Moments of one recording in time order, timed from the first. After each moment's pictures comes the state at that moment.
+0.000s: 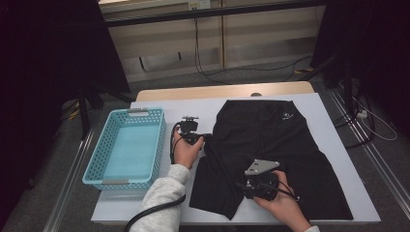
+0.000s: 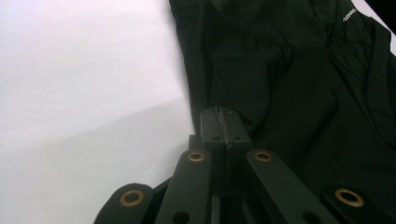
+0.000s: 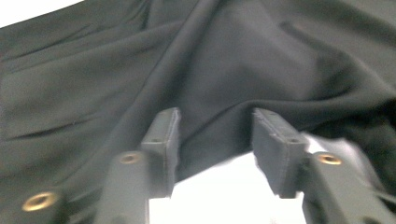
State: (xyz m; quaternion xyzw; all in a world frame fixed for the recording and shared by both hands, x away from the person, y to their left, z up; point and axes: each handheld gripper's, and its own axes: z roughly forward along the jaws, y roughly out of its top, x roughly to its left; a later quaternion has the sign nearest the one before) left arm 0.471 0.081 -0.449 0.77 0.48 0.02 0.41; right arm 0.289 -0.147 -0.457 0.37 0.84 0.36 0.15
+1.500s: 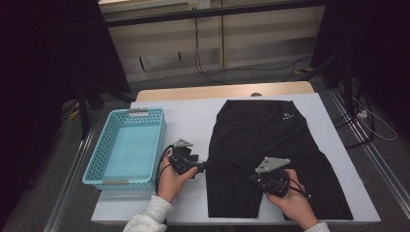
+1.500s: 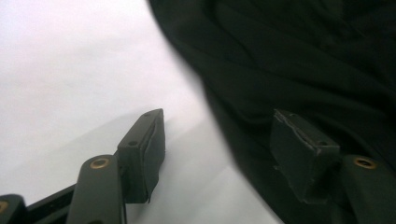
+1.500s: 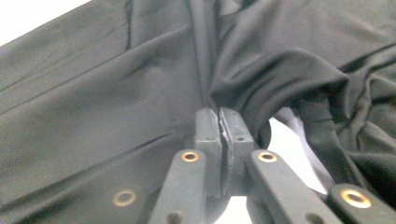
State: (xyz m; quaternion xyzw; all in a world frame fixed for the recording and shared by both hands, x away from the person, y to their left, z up) left arm 0.387 0.116 -0.454 0.82 0.41 0.02 0.40; right arm 0.291 -0.179 -0.453 0.38 0.85 0.34 0.15
